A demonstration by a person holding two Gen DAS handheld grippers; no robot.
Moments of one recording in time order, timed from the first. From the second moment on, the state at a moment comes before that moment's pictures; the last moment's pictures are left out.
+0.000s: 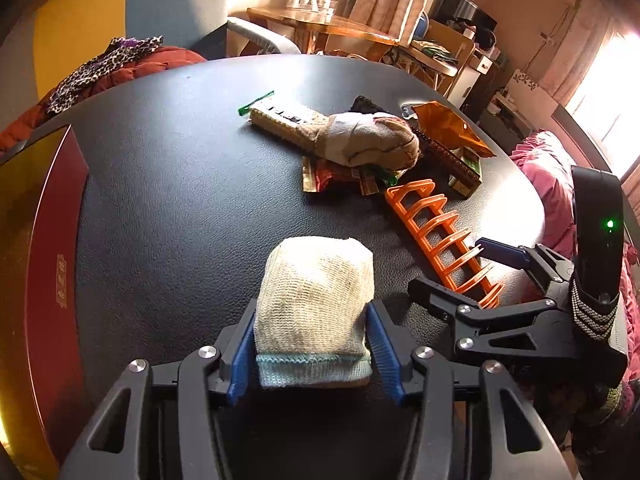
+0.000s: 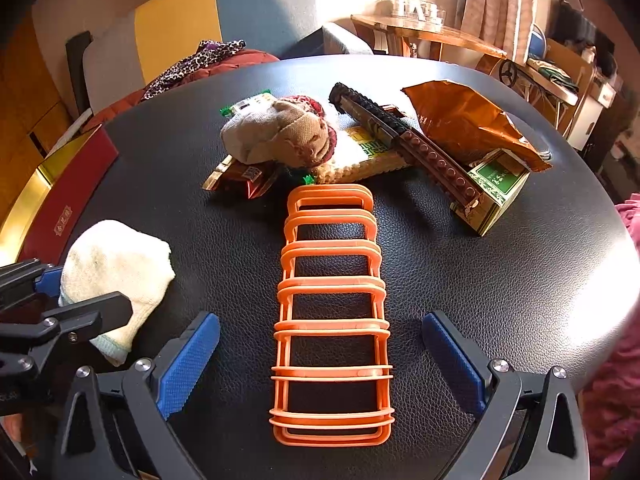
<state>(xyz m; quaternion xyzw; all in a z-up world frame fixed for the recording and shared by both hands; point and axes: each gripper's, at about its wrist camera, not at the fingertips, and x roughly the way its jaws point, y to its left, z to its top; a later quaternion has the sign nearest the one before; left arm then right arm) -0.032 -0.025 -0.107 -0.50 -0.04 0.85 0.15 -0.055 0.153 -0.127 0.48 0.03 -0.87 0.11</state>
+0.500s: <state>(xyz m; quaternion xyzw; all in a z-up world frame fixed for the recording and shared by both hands) -0.005 -0.045 -0.096 -0.48 -0.06 0.87 0.13 -0.031 0.152 -0.114 0.47 0.03 -0.88 0.08</state>
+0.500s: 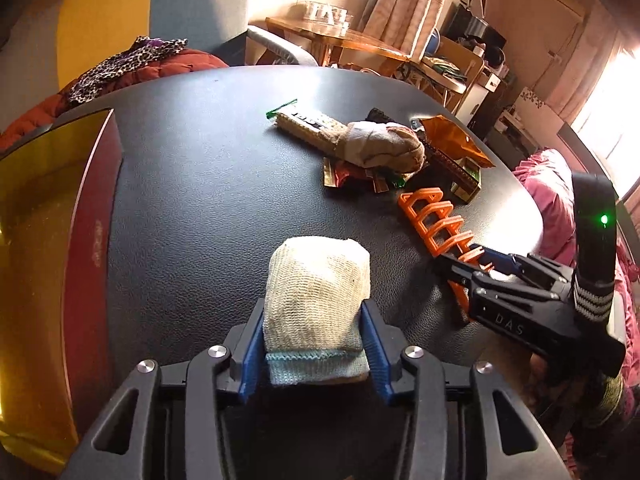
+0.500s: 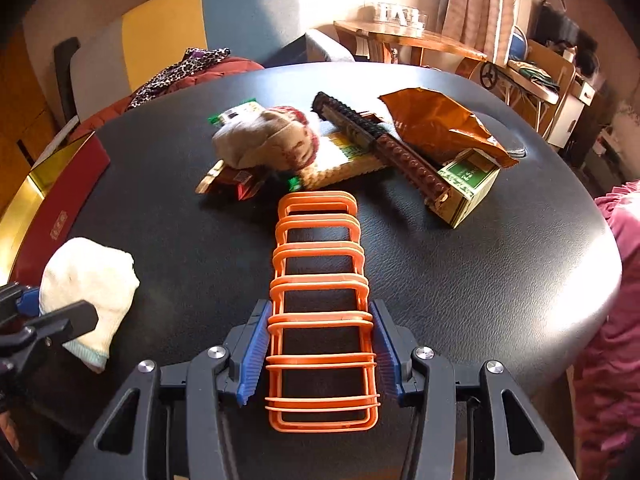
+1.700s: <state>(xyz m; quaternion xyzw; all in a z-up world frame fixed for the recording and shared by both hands) 0.018 -0.255 -0.085 -0.45 -0.15 0.87 -0.13 0.001 0.072 -0.071 0.43 0.03 -0.88 0.19</state>
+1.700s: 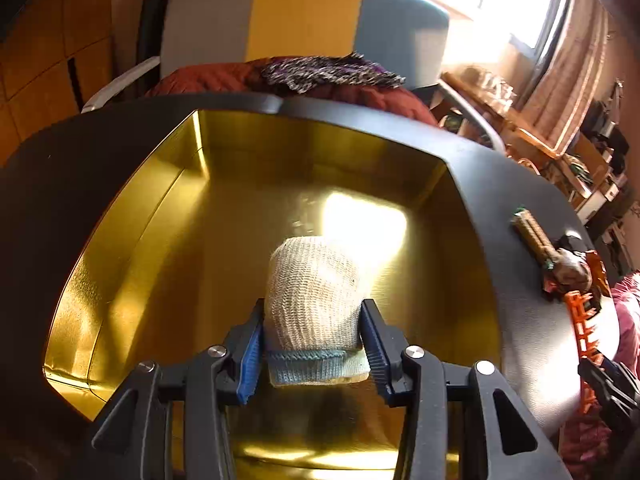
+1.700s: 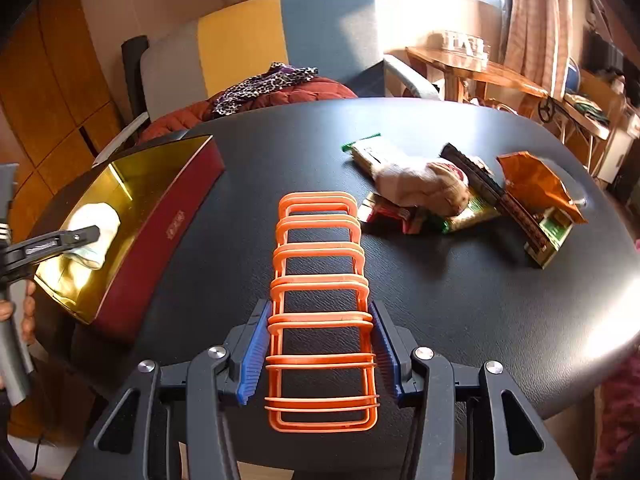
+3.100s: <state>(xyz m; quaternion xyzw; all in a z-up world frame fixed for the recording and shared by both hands) 0.106 -0.281 -0.049 -0.38 -0.20 0.88 -0.19 -0.033 -0.178 -0.076 0.45 0.13 -0.81 0.36</state>
